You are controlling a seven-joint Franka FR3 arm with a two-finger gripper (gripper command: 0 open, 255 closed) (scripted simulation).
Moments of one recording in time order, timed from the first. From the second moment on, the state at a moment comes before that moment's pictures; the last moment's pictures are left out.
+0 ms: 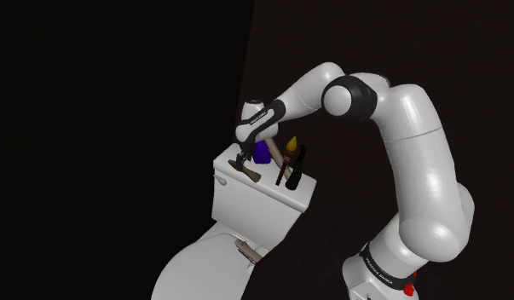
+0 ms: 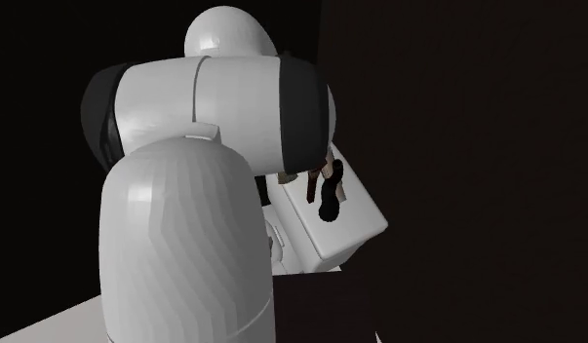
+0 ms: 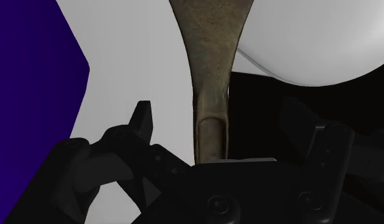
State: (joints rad) arm -0.02 0.80 -0.05 -1.72 0.00 2.48 -0.41
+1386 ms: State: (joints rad) arm -0.03 0.84 -0.05 -1.70 0.00 2.49 -0.42
